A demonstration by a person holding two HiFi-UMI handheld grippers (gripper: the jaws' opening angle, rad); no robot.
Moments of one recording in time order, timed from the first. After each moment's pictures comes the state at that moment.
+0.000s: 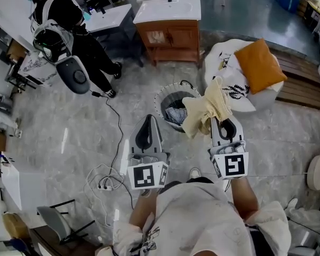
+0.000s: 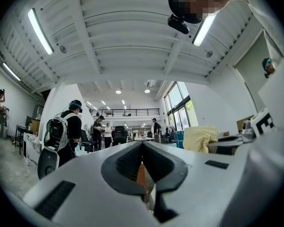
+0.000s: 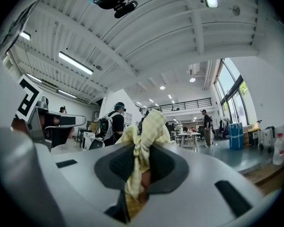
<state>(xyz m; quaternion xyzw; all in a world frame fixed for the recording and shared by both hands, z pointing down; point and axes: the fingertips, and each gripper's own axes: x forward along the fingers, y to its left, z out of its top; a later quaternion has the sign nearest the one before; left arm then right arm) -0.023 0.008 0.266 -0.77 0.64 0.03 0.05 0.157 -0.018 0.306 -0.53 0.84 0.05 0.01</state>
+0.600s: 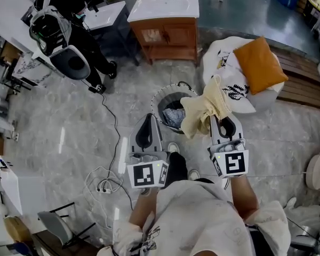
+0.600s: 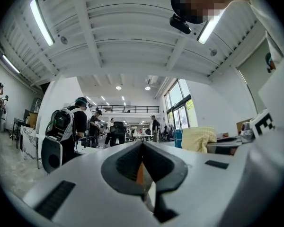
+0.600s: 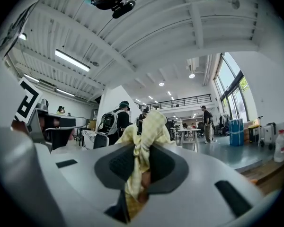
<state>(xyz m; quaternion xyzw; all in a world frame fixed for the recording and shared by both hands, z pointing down) -0.028 -0.064 0.295 -0.78 0.63 0.02 0.03 0.151 -0.087 0.331 -0.54 0.84 0.03 0.00</state>
